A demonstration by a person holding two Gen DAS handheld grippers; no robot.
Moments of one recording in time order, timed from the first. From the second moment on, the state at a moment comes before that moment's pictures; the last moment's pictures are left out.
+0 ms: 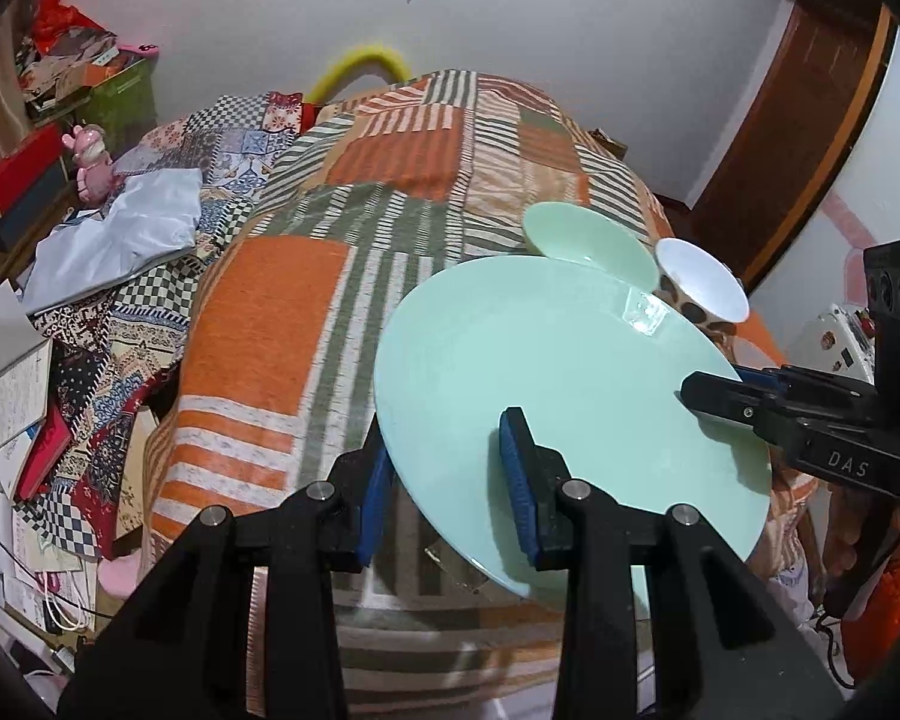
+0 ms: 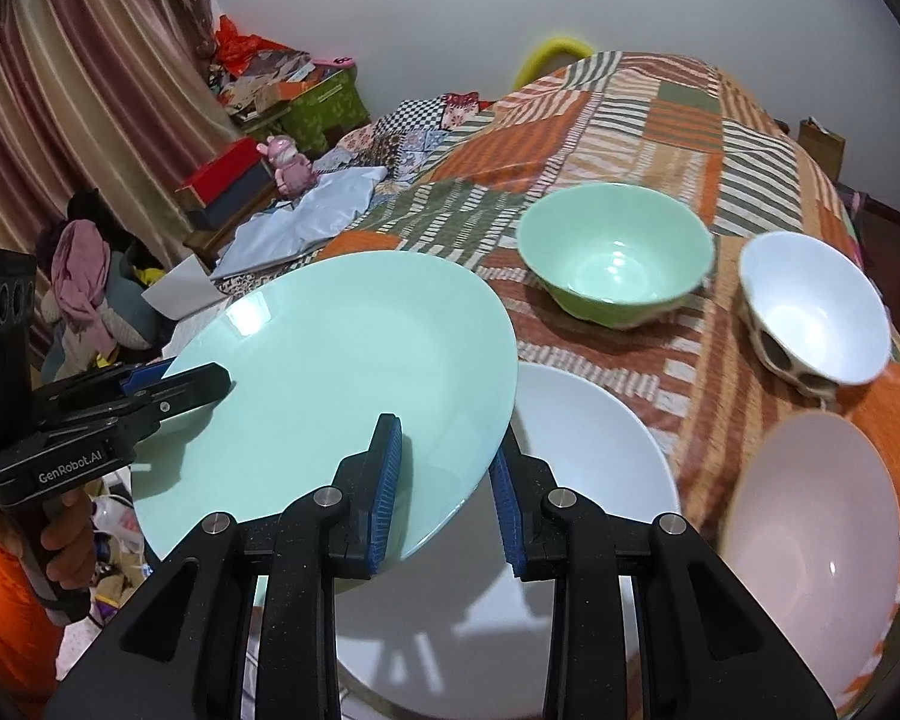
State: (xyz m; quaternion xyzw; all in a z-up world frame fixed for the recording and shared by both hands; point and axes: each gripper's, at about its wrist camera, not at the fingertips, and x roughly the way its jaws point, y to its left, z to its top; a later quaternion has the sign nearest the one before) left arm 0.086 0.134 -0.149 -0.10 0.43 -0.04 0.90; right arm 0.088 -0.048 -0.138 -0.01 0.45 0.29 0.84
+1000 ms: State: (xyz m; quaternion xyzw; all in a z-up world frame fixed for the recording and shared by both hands) left arm 0.086 0.070 -0.198 -0.10 0.48 -0.09 0.87; right arm 0.053 -0.106 -0.173 0.01 0.48 0.24 0.84
